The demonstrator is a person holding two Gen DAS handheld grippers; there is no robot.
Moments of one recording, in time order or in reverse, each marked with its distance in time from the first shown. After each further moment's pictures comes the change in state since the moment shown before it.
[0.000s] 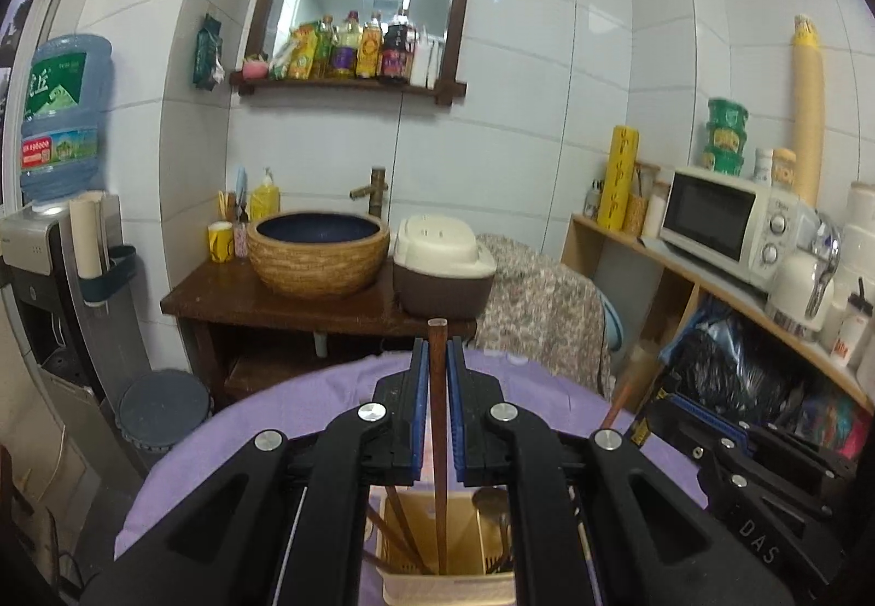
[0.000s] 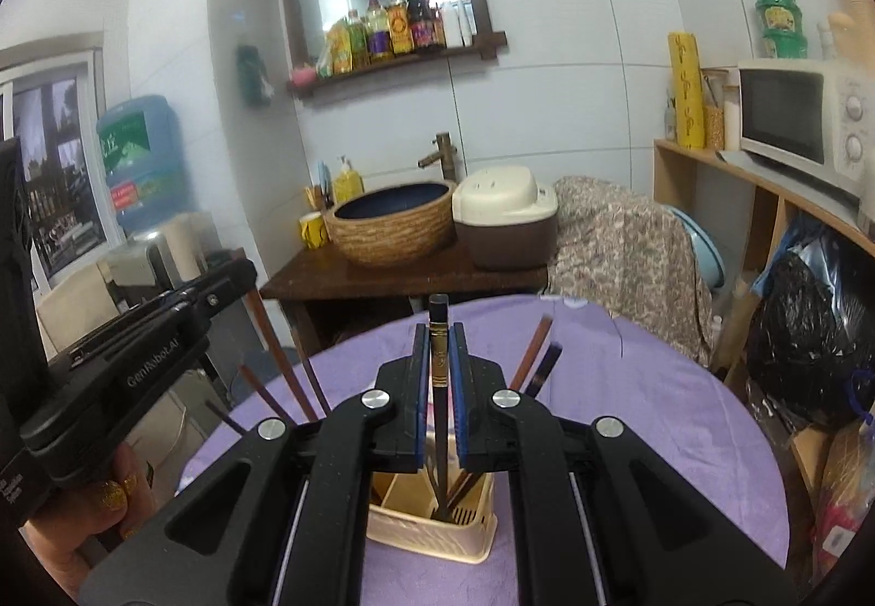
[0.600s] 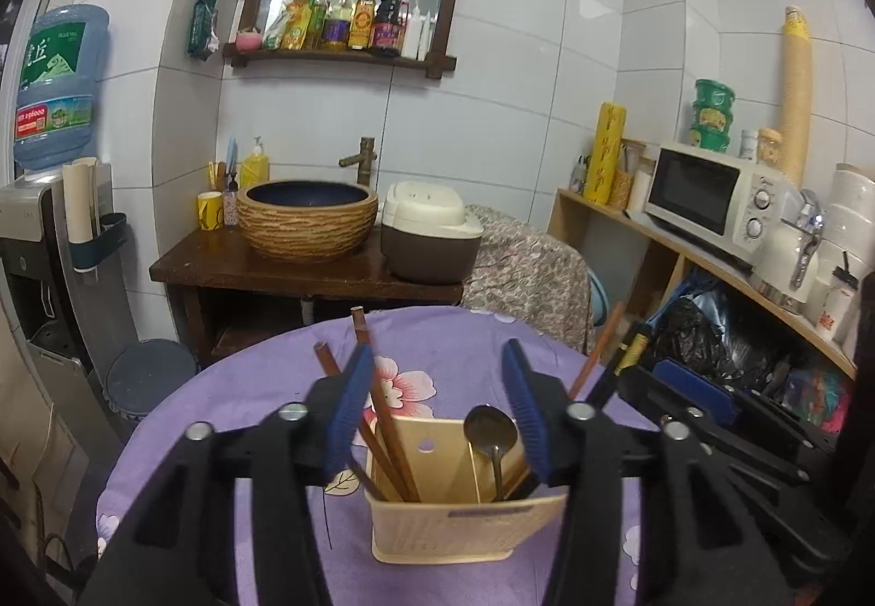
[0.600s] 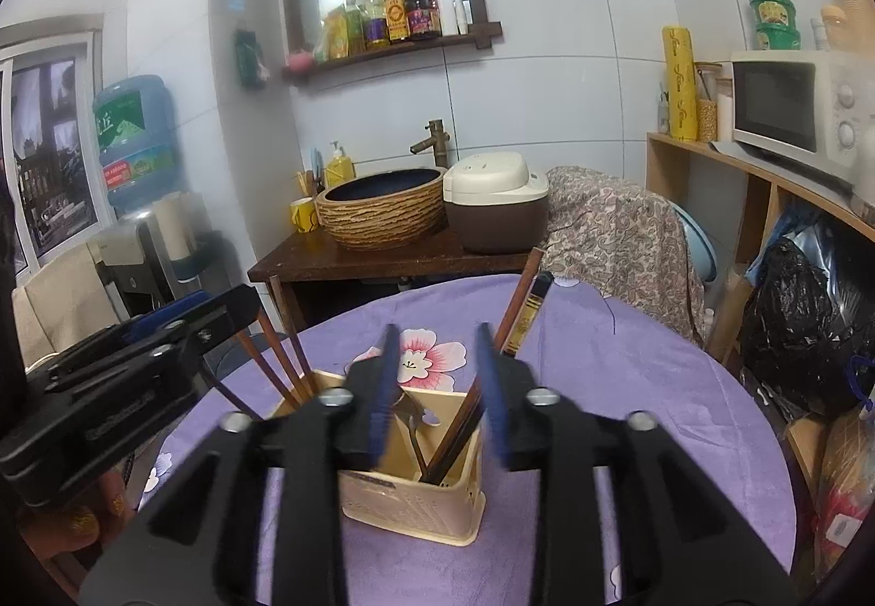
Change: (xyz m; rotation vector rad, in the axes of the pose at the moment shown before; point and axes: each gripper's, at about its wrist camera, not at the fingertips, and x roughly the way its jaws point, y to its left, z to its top) left arm -0.025 0.008 -0.036 -0.007 0.019 -0.043; right arm -0.001 -0.006 -0.041 -0.011 -0.016 -0.027
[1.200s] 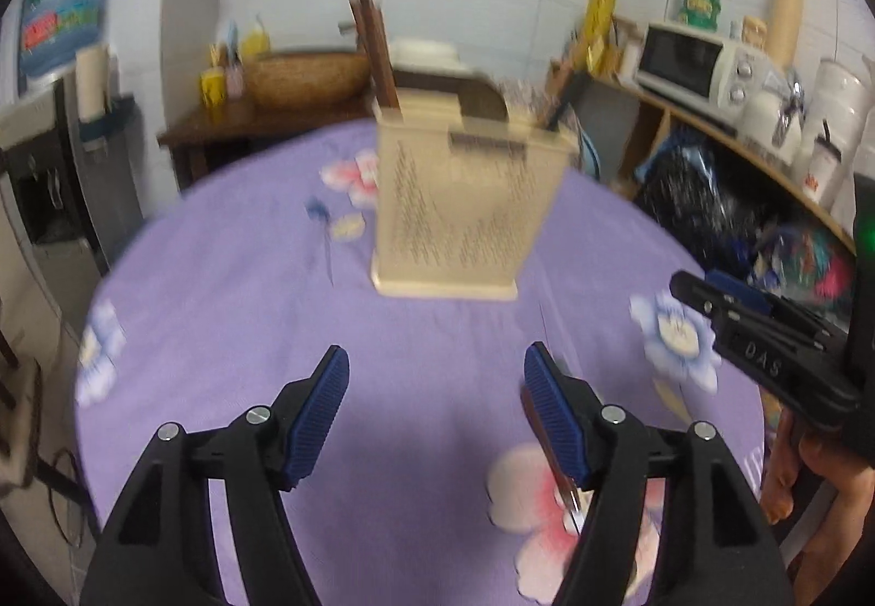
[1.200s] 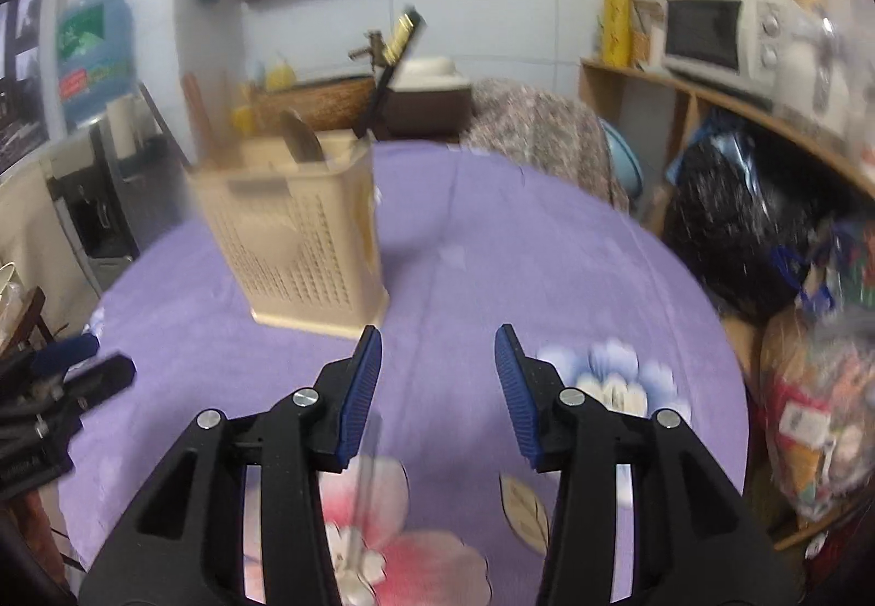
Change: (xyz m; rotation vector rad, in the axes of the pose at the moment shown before) left arm -0.041 -0.001 -0.165 -0.002 0.347 -0.023; right arm -0.054 -0.040 -0.138 -0.008 0.206 -0.188
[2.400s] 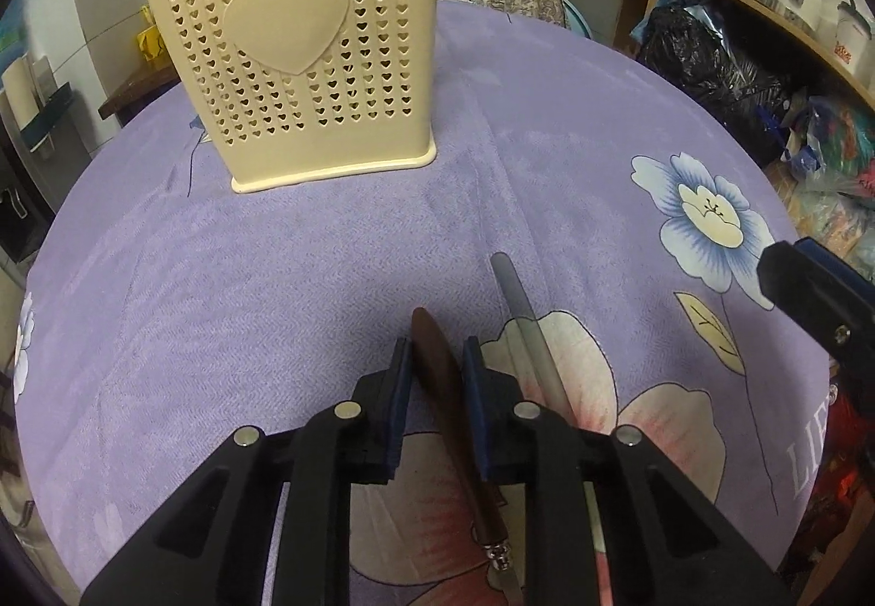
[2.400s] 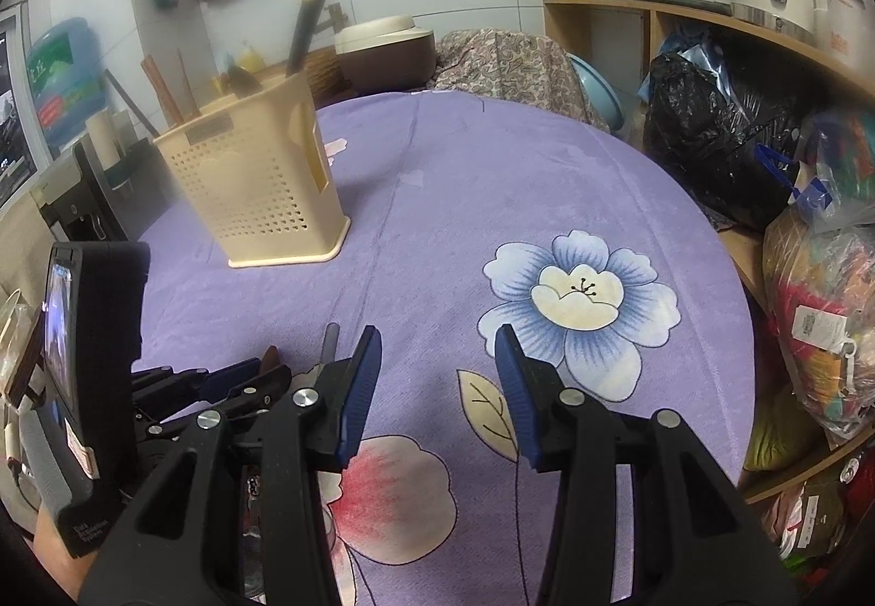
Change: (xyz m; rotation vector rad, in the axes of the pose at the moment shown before) left arm 0.101 -0.073 -0.020 0.148 0.246 0.074; right arm -0.003 -0.037 -0.045 0.116 0.079 0.024
